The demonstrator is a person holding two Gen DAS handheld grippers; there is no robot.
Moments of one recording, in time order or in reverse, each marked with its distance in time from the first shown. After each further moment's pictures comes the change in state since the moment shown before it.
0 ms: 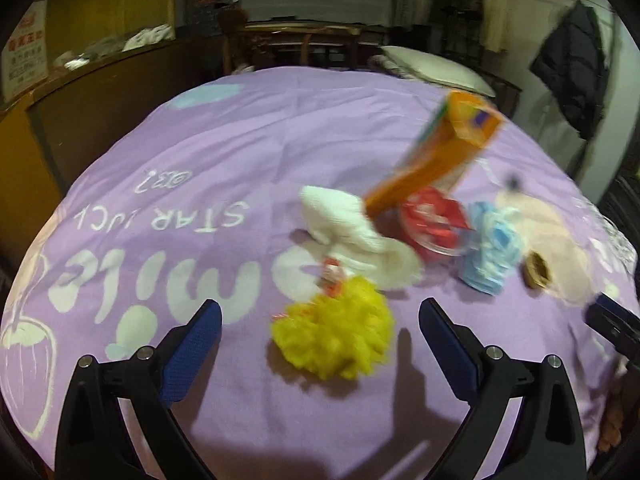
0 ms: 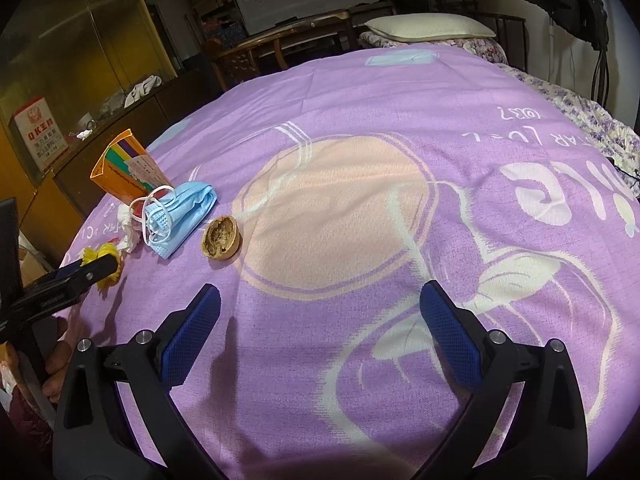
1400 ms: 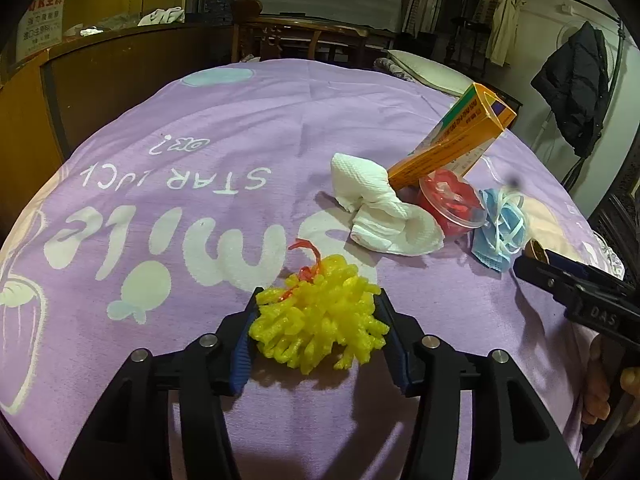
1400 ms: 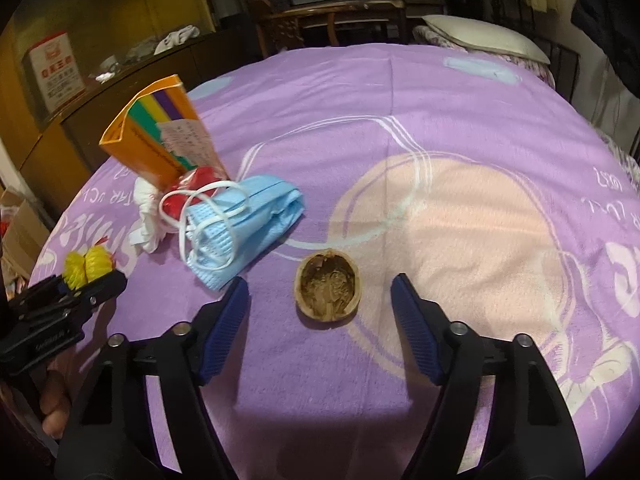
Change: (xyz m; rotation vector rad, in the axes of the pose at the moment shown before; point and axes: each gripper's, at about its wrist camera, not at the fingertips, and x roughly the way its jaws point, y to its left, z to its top) left arm -0.004 0.021 -0.017 -0.044 -0.013 -0.064; right arm 0.052 0.075 0.027 -0.176 0.073 -0.003
